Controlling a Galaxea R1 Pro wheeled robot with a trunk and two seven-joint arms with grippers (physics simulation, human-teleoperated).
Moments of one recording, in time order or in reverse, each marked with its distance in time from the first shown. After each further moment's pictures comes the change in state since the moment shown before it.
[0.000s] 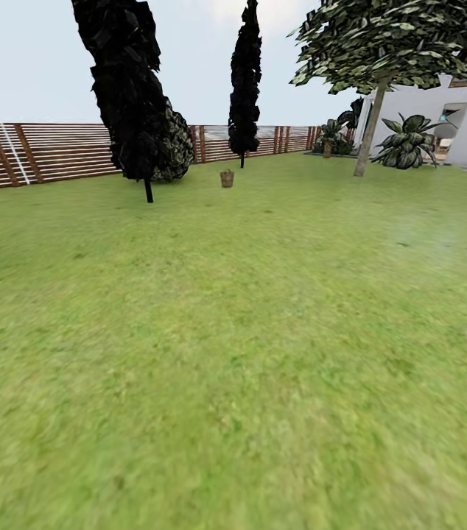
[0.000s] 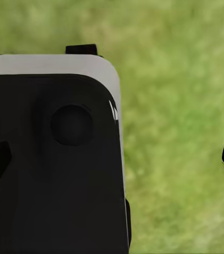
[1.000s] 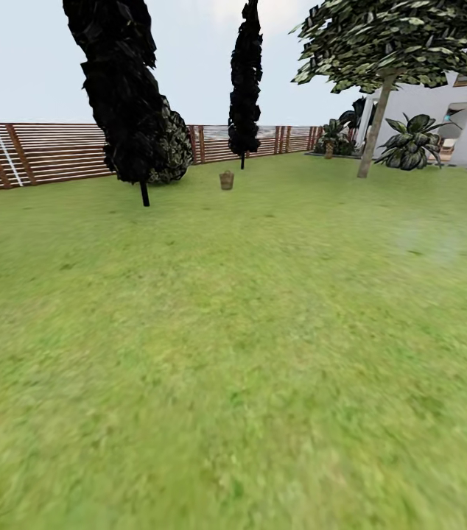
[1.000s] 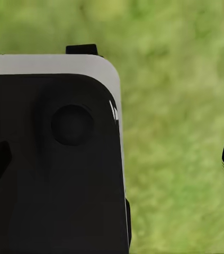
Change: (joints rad) left arm 0.000 -0.001 0.001 0.001 0.000 0.000 0.000; right arm 0.000 0.000 0.000 0.000 0.000 0.000 0.000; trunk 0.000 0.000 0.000
